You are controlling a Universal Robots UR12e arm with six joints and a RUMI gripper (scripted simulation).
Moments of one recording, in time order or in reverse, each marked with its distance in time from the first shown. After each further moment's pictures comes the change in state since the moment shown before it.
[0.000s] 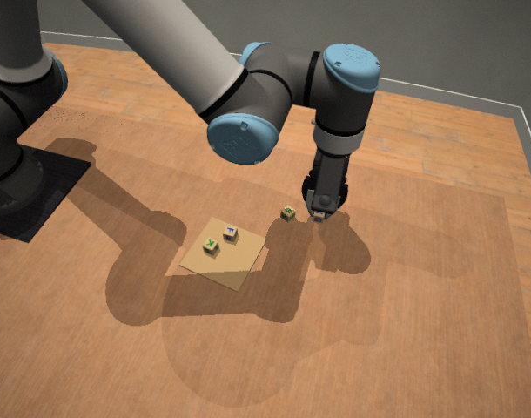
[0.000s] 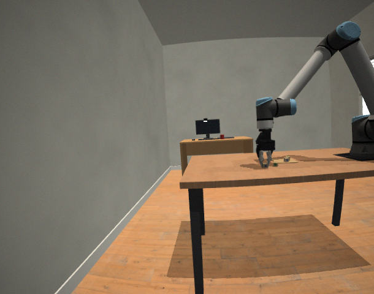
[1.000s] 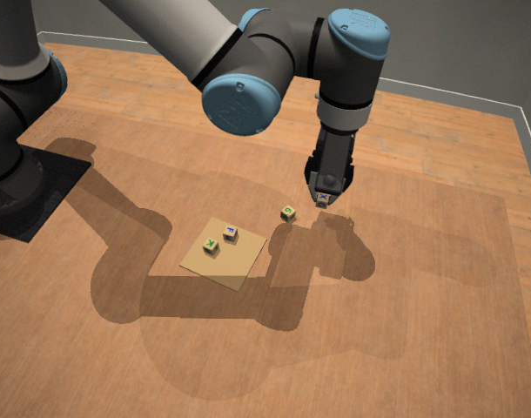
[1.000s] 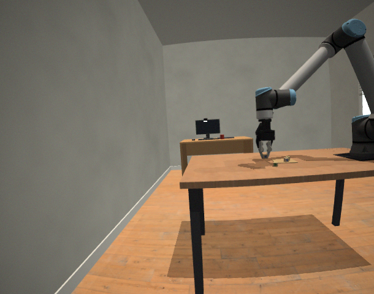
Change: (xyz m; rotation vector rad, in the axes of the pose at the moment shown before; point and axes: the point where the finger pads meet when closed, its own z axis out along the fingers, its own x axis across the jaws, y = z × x) arm 0.000 0.000 -0.054 0.000 -0.001 0.000
